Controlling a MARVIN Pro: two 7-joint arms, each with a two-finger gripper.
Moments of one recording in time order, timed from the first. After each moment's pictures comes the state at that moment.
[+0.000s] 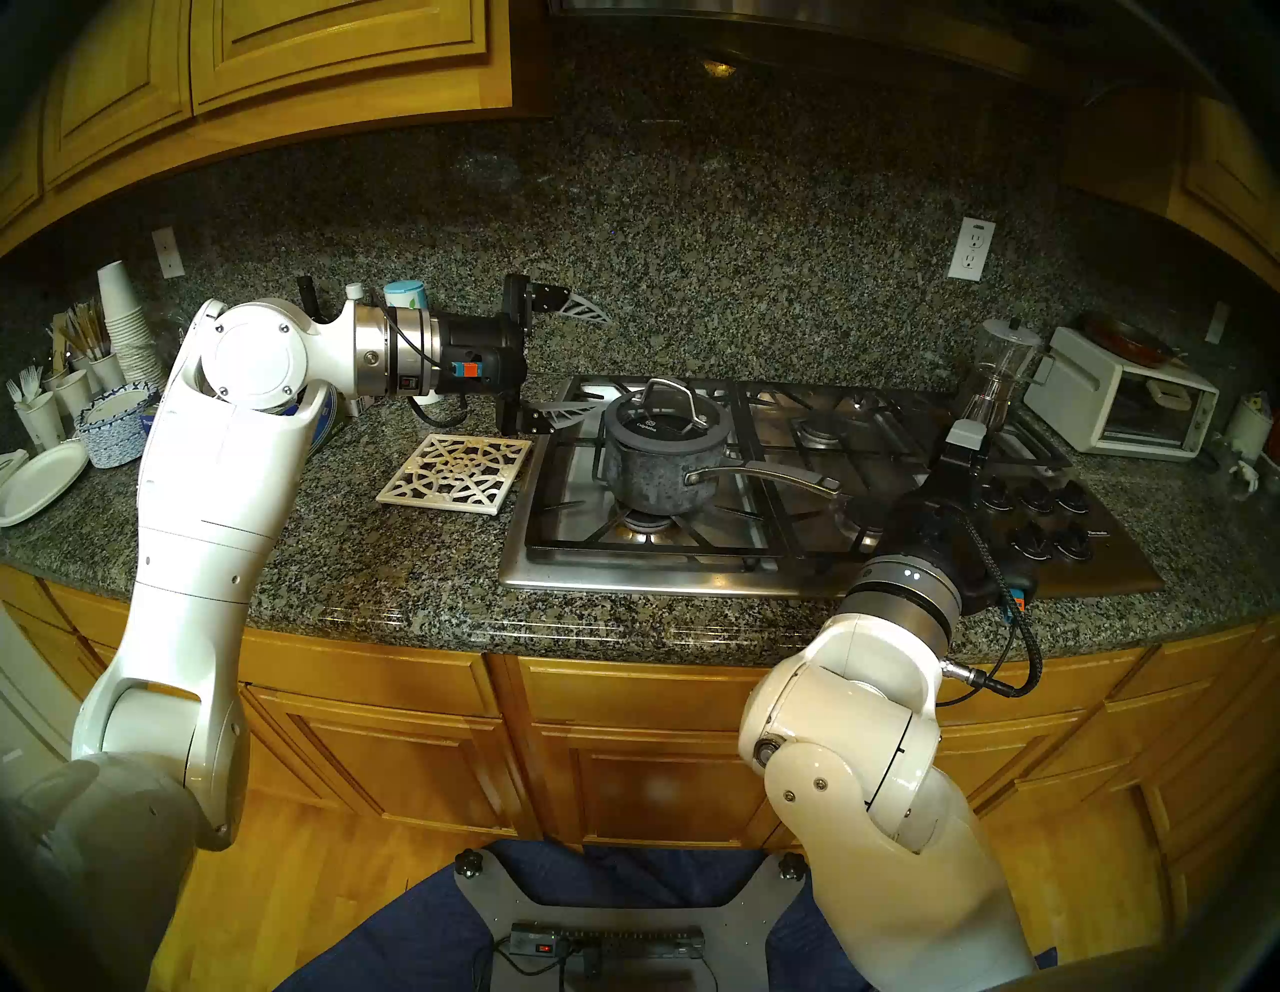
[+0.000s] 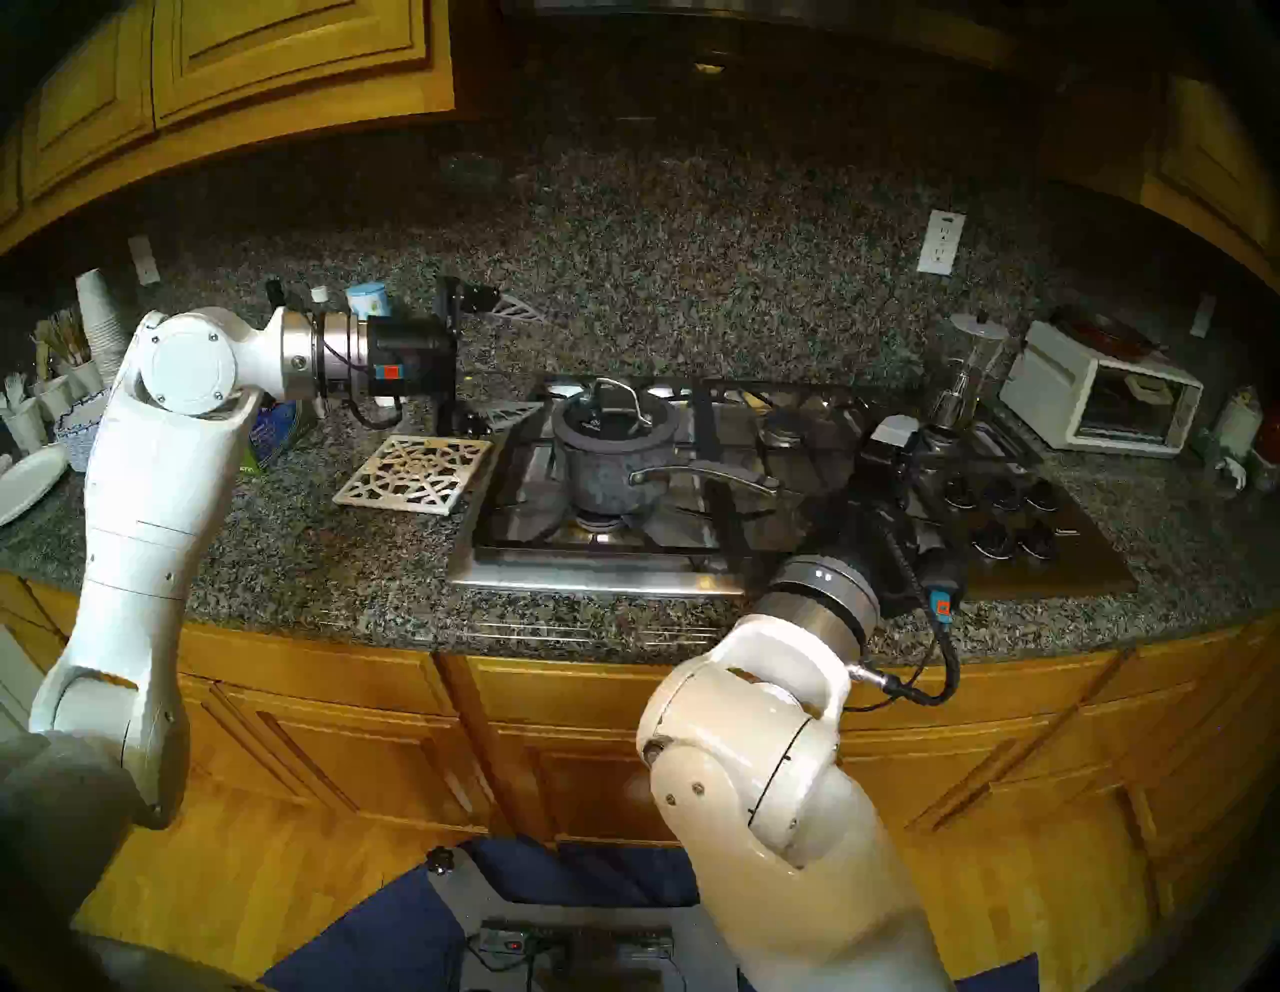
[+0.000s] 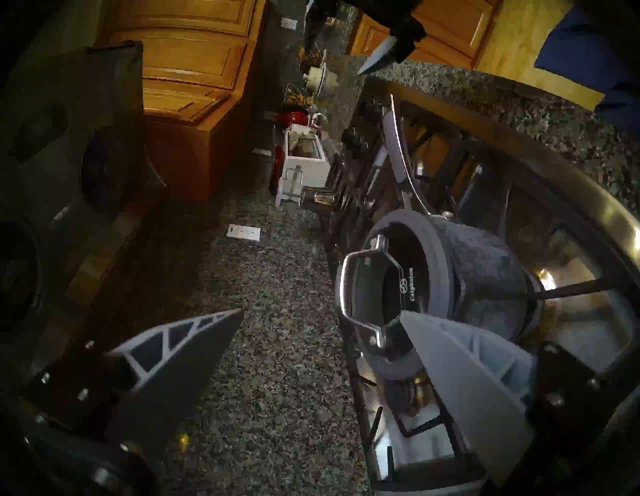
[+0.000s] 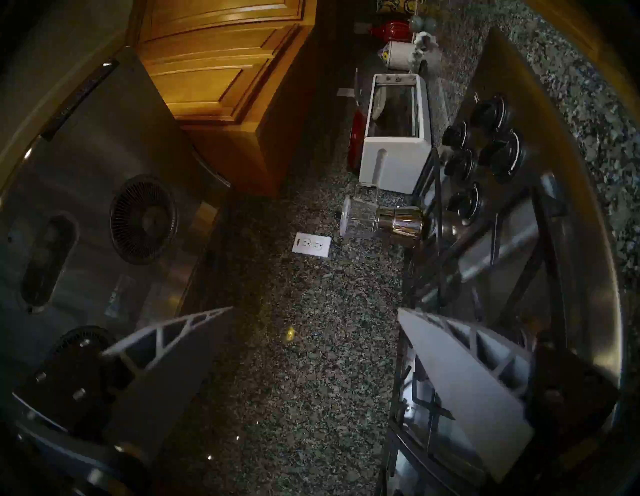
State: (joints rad) left arm 0.92 -1.09 -1.48 -1.60 0.17 -0.59 -1.23; right arm -1.78 -1.37 1.07 -2.27 0.65 -0.96 -0.87
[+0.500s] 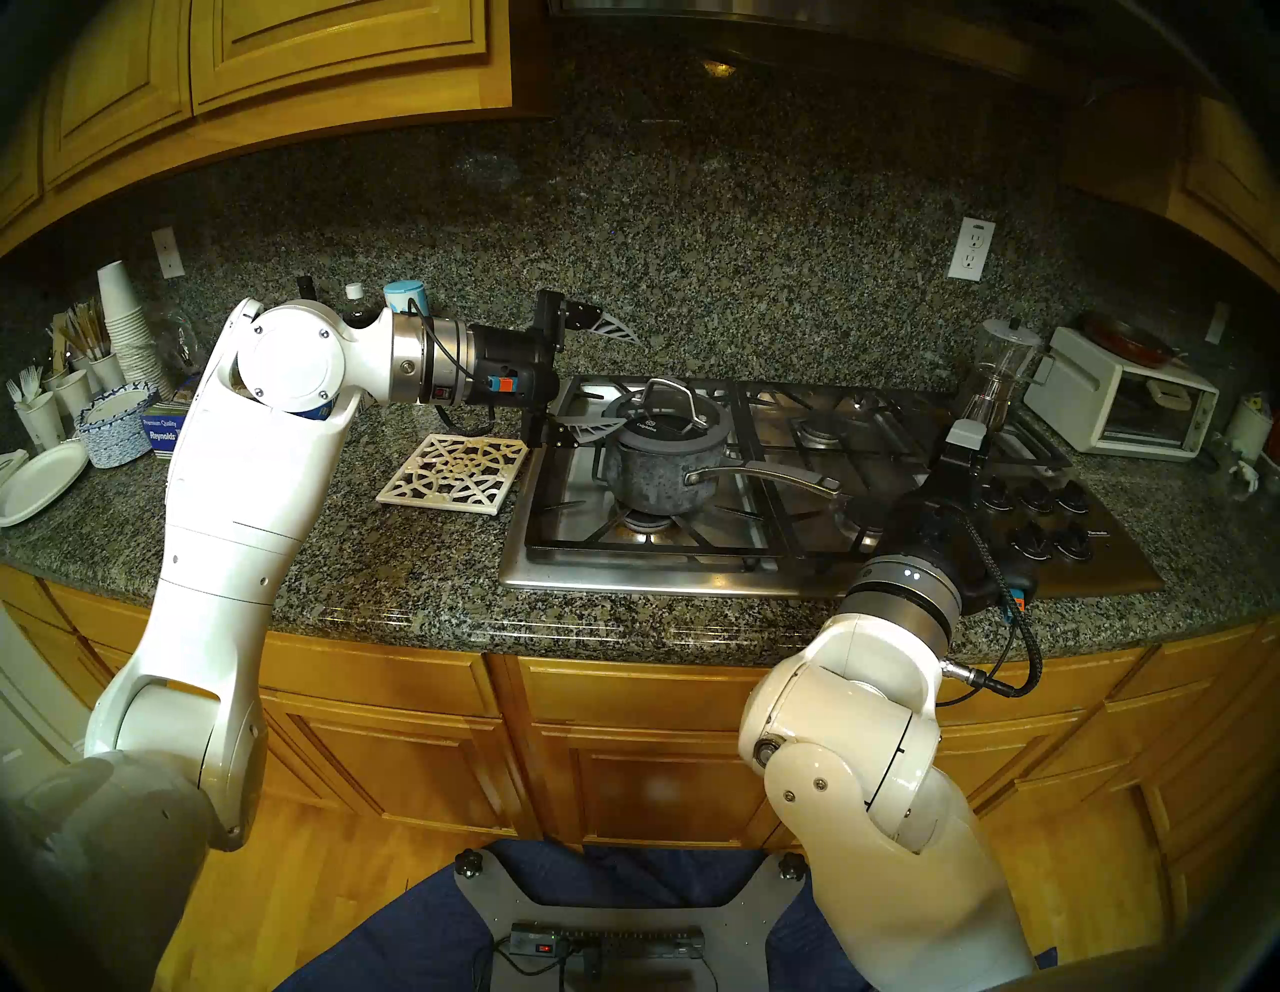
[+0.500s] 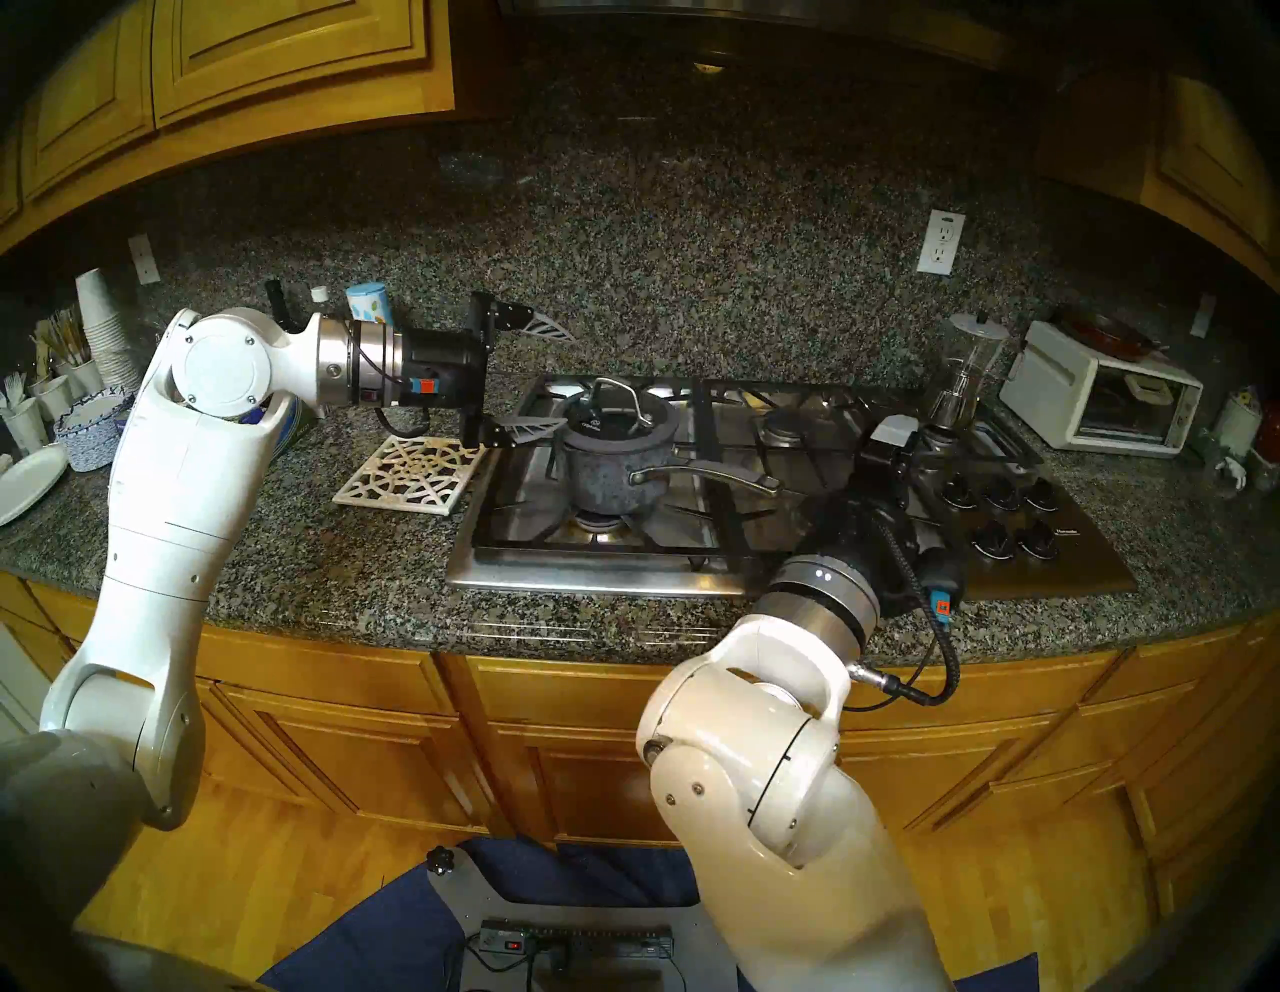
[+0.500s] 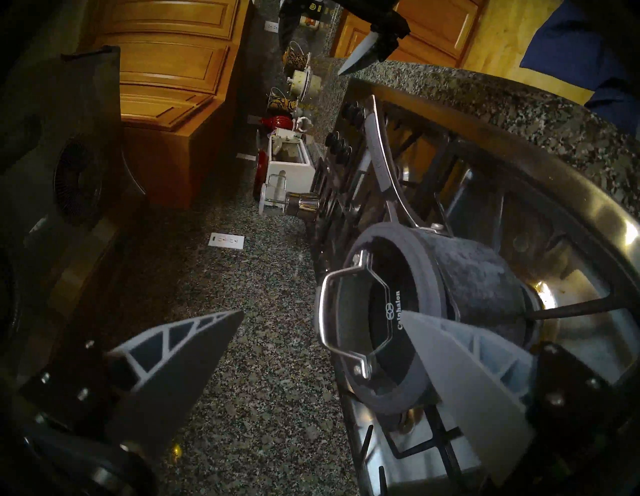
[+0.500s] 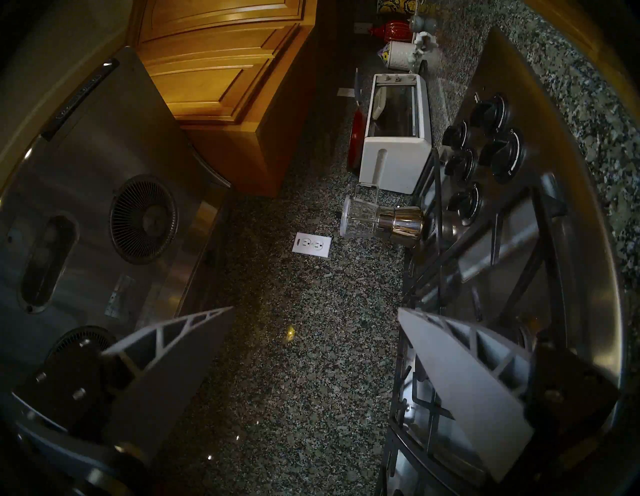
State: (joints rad) left arm 0.90 -1.12 -1.44 -1.60 0.22 -0.58 -1.23; right arm -1.78 -1.37 1.07 -2.27 0.65 -0.96 -0.87
